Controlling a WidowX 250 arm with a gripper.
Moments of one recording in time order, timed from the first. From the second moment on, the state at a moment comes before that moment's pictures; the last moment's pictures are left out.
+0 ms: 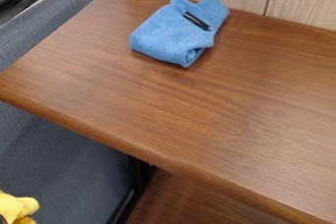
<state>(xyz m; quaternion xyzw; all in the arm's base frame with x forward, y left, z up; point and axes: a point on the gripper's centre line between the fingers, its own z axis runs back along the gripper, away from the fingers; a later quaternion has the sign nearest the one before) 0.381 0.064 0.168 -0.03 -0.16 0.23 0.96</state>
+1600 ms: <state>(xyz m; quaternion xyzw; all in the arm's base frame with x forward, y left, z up) 0.449 0.013 0.095 0.00 -0.12 0.34 0.93</state>
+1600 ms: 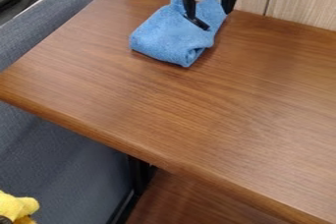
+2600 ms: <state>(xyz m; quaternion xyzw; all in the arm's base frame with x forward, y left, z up) 0.448 0.035 0.062 0.05 -0.08 0.36 0.93</state>
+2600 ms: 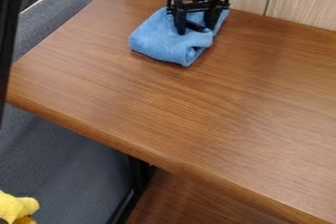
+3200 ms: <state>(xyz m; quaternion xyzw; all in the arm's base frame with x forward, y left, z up) 0.450 0.031 0.061 0.04 -0.07 0.35 0.93</state>
